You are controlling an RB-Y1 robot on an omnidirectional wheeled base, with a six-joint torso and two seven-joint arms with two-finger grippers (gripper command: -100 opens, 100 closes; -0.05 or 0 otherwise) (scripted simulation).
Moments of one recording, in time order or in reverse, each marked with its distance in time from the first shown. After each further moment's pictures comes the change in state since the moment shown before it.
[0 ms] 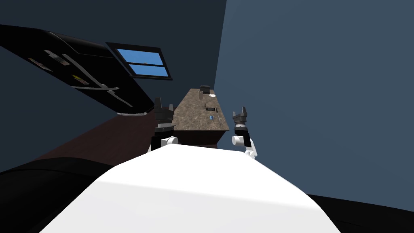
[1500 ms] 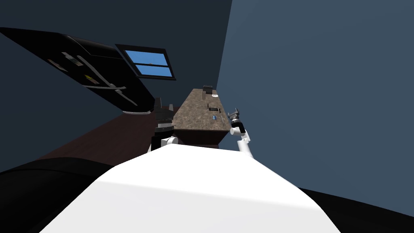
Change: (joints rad) left arm 0.000 0.000 0.000 0.000 0.000 0.000 0.000; right arm -0.318 -0.069 -0.030 0.415 -0.142 0.217 -0.287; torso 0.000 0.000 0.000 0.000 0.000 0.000
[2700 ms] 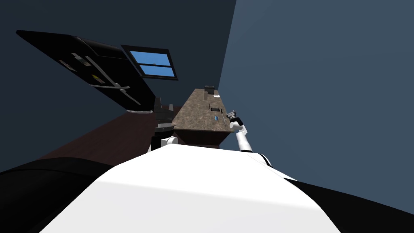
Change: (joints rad) left arm 0.000 0.000 0.000 0.000 0.000 0.000 0.000; right arm -0.241 -0.034 -0.023 0.329 -0.112 0.167 -0.213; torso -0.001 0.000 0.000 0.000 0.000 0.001
